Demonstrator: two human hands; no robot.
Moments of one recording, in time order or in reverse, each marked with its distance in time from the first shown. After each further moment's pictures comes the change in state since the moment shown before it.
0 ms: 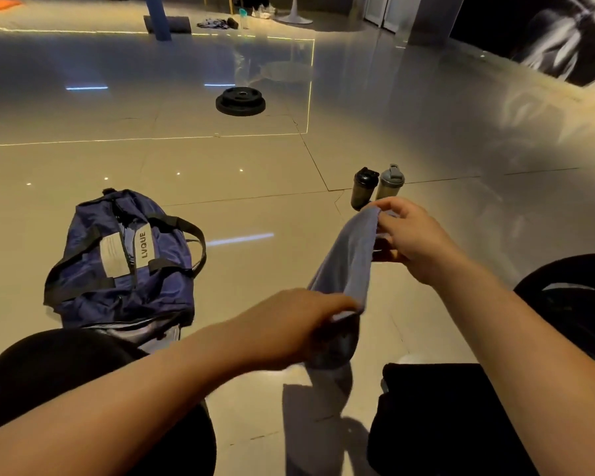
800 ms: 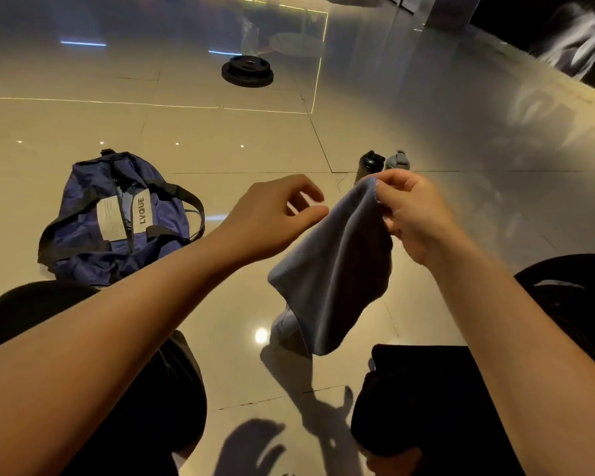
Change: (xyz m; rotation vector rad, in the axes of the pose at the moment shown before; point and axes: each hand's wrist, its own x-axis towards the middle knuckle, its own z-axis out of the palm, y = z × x) left_hand 0.014 -0.031 -0.043 -0.303 0.537 -0.263; right_hand -0.009 -0.010 0.016 -0.002 0.030 -0.069
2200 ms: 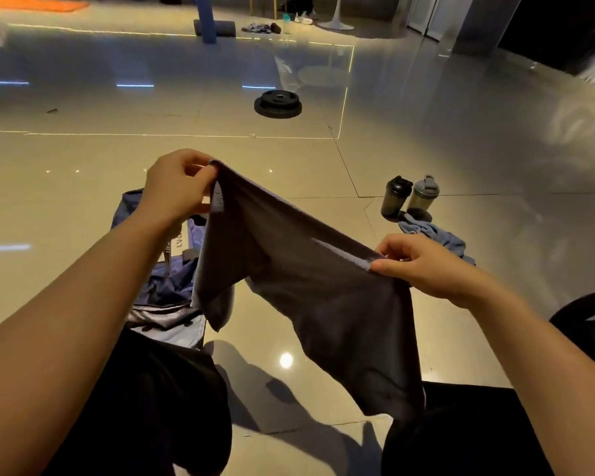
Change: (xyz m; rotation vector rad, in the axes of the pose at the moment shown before) left_hand 0.010 -0.070 -0.098 -0.294 0.523 -0.335; right_hand 0.001 0.016 -0.008 -0.576 -0.445 -0.036
